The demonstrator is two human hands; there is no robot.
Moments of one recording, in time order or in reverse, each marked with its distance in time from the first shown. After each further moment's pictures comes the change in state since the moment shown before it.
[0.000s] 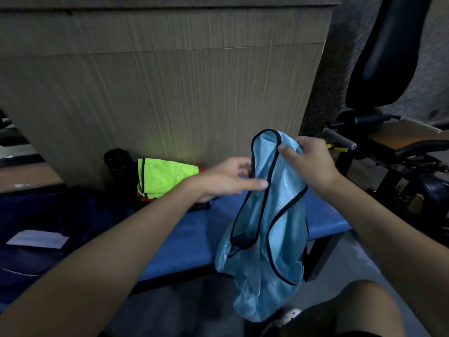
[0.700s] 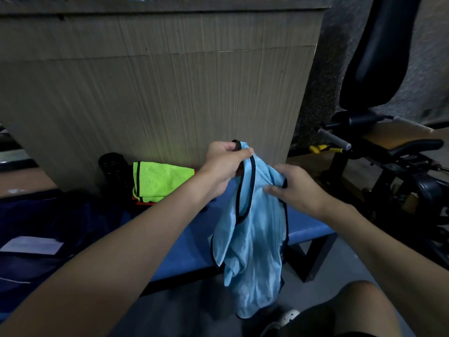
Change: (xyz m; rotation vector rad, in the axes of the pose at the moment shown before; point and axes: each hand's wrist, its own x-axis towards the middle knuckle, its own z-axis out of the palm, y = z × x) left_hand 0.020 0.029 0.017 -0.470 0.531 -0.010; right_hand -0.028 0.023 -0.001 -0.288 -0.357 -0.104
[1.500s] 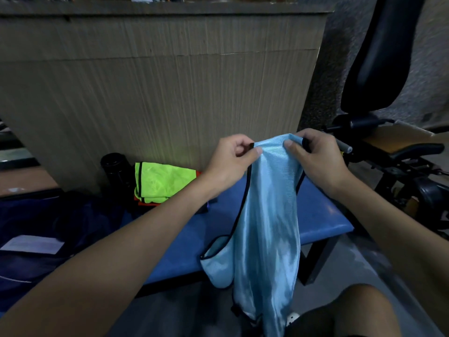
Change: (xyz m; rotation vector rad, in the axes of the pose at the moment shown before) left_hand -0.001 -0.001 -0.008 0.293 -0.119 0.419; right_hand 0.022 -0.020 -0.040 0.188 0.391 -0.075
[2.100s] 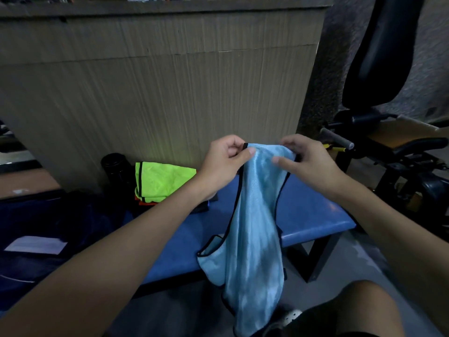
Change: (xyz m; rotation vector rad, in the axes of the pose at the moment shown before) left_hand -0.007 -0.004 -0.006 -0.075 -0.016 -0.054; right_hand -0.008 0.008 0.006 0.043 -0.187 0.005
